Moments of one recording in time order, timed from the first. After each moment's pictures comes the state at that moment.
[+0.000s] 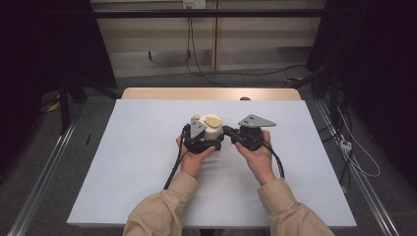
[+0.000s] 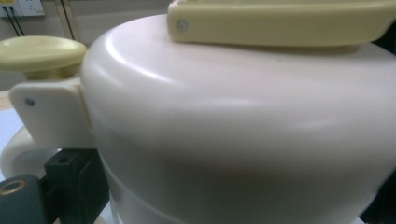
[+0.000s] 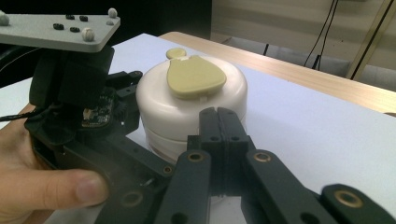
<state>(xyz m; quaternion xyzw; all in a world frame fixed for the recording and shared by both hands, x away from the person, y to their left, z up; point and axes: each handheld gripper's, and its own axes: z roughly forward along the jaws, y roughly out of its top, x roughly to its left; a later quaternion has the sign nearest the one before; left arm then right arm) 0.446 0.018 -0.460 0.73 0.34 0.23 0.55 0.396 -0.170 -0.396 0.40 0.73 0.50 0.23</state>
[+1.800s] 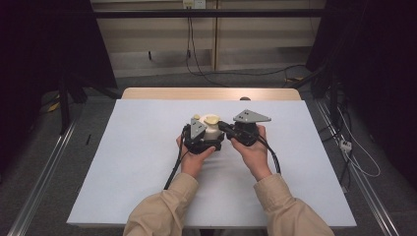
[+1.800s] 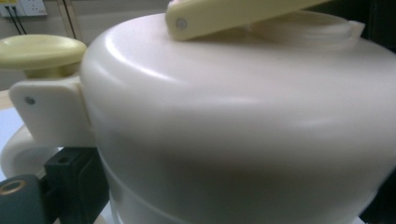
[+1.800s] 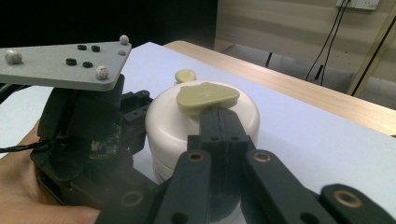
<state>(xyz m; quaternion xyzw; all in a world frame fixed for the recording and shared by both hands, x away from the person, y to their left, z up) 0.446 0.018 -0.460 0.73 0.34 0.23 0.55 0.405 -0.158 -0.386 0.39 0.73 0.51 0.23</state>
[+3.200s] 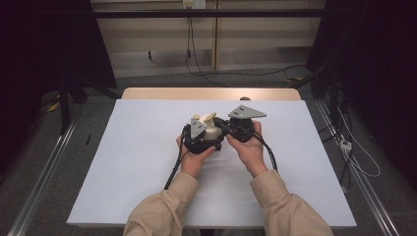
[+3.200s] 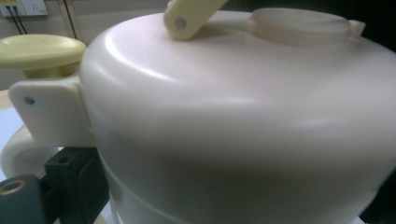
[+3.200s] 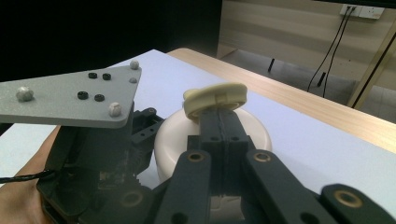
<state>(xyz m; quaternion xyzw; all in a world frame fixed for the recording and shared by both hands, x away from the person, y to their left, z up) 0.446 0.018 -0.460 0.73 0.34 0.23 0.55 0.412 -0.146 -0.376 0.38 0.73 0.52 0.24</state>
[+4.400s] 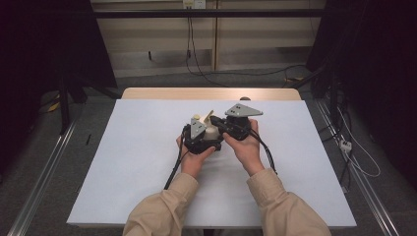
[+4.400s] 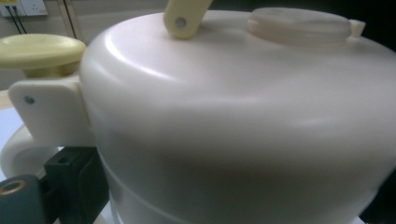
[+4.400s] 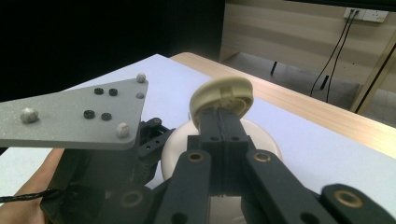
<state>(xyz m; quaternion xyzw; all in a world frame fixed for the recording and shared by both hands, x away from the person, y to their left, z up) 0.446 0.017 -0.460 0.73 0.34 0.23 0.55 0.417 -0.138 -0.373 0.37 0.73 0.52 0.23</state>
